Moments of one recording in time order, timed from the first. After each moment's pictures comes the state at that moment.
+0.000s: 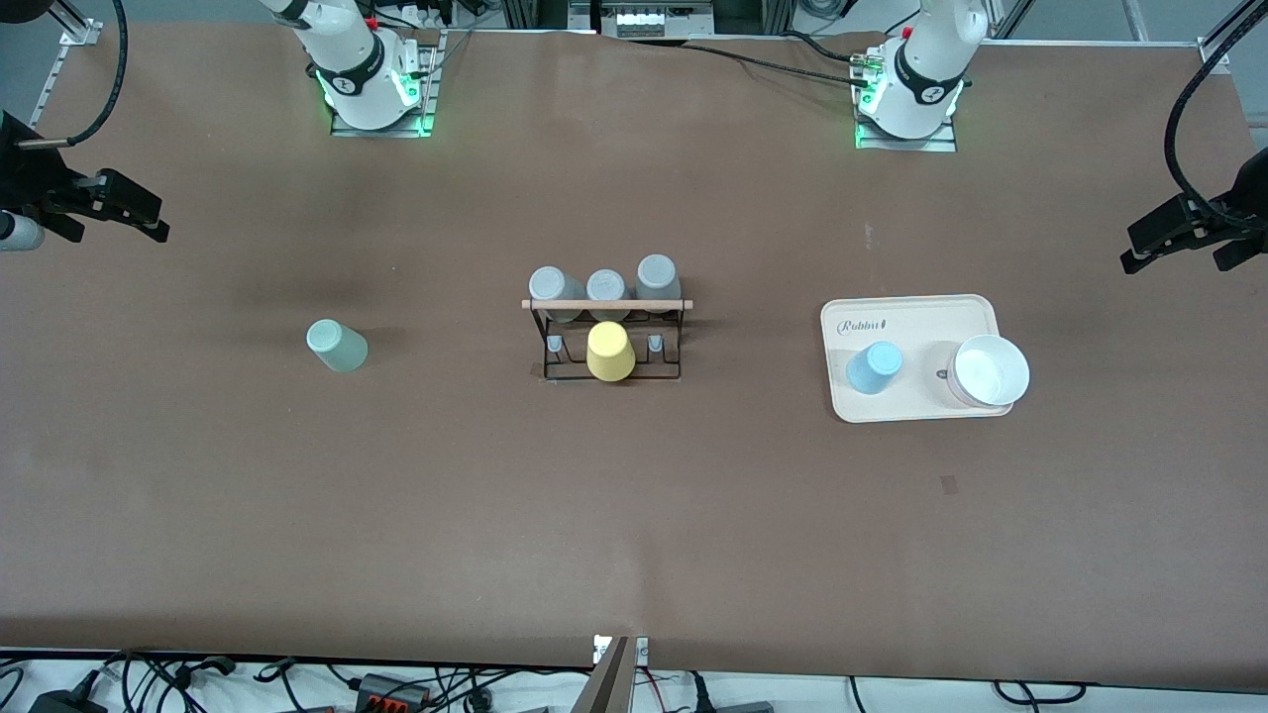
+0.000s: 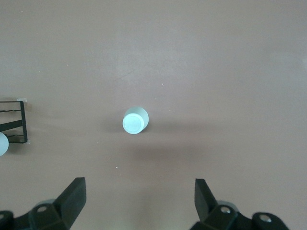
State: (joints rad) left arm 0.05 0.04 -0.02 -1.49 -0.01 1.58 -0.02; right arm -0.01 -0.07 -0.04 -1.73 -0.01 1.66 -0.05
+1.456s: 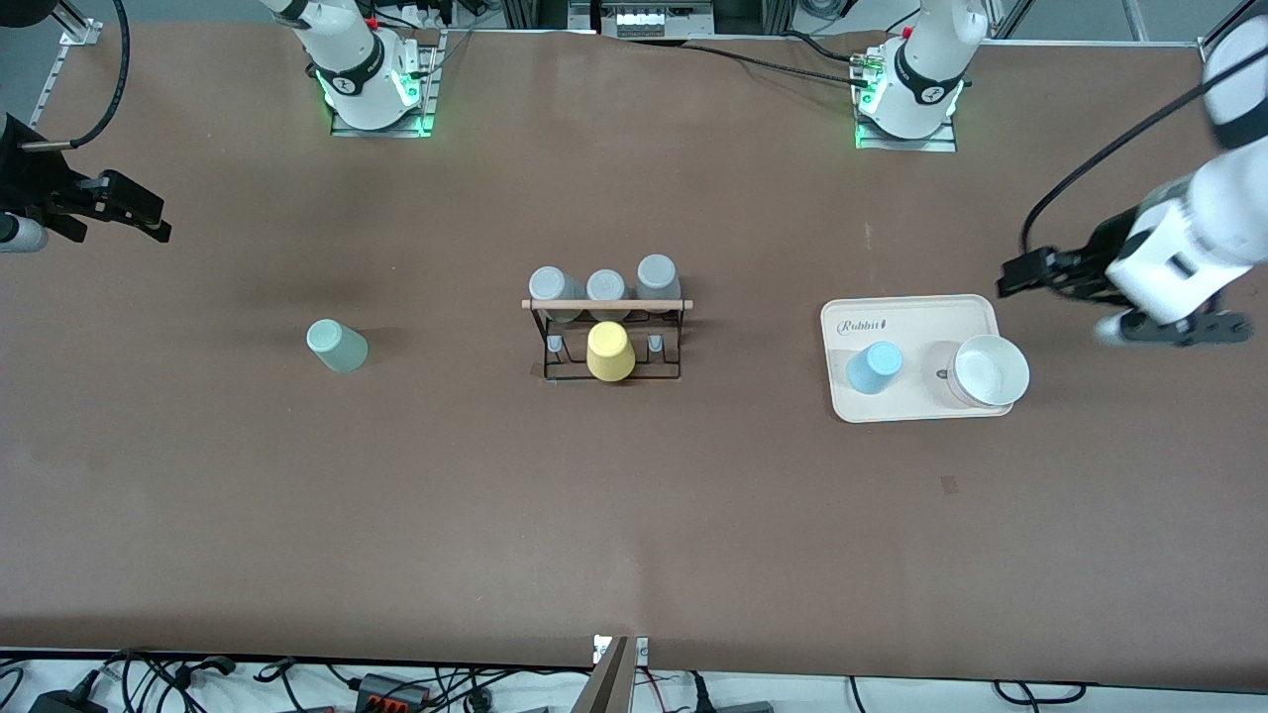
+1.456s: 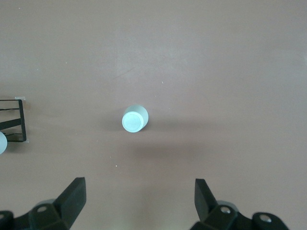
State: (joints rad) left arm 0.00 0.17 -0.07 -1.59 -0.11 1.62 -0.12; right arm -0.01 -0.07 -0.03 -1.74 -0.01 1.66 -0.05
